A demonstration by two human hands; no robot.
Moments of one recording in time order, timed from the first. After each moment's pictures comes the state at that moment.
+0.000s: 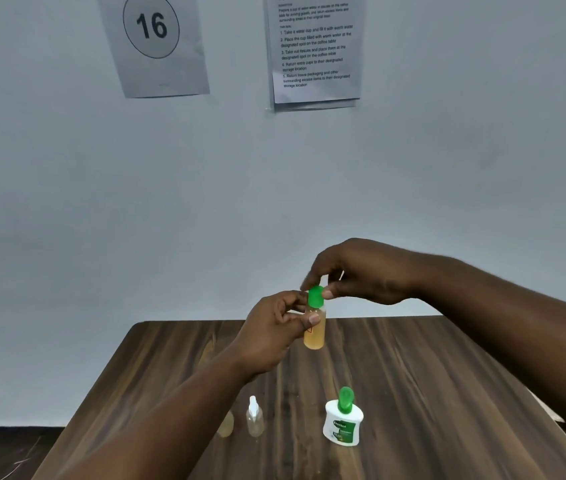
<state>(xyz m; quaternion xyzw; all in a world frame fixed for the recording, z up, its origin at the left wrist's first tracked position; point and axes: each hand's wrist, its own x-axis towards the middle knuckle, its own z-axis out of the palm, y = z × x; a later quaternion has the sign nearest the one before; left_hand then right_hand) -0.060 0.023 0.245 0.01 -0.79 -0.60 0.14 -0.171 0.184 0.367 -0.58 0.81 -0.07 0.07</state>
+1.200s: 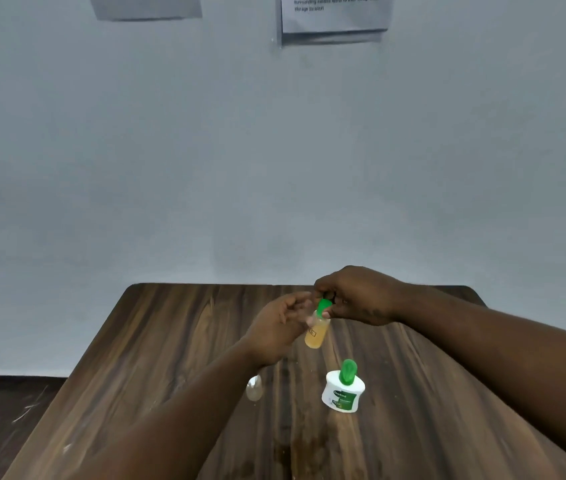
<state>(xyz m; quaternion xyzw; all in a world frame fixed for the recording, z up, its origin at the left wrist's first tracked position) -0.102 -0.004 0.144 0.07 -0.77 -0.64 0.06 -0.224 0.158 0.239 -0.57 0.81 -0.06 0.11</state>
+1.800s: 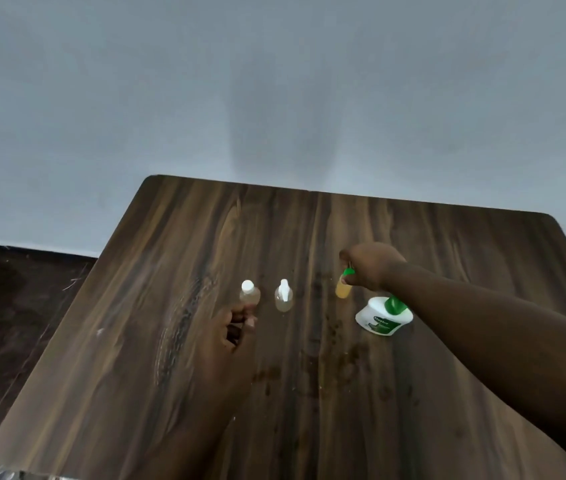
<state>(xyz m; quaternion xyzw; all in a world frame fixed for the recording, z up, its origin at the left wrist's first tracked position) 0.034 -0.014 0.035 0.40 -0.71 -0.52 0.26 -0.262 0.091 0.031 -0.47 0.87 0.07 0.14</state>
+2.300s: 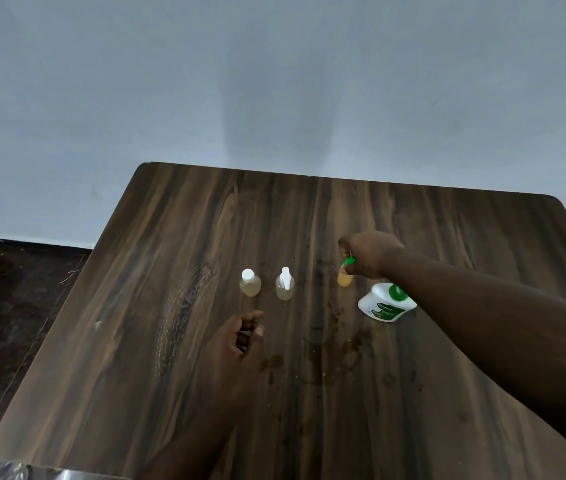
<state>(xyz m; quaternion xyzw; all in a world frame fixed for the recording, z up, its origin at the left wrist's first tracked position) 0.046 -0.007 0.002 0.40 -0.72 -0.52 0.21 -0.258 0.084 0.025 -0.45 0.87 0.08 0.17</state>
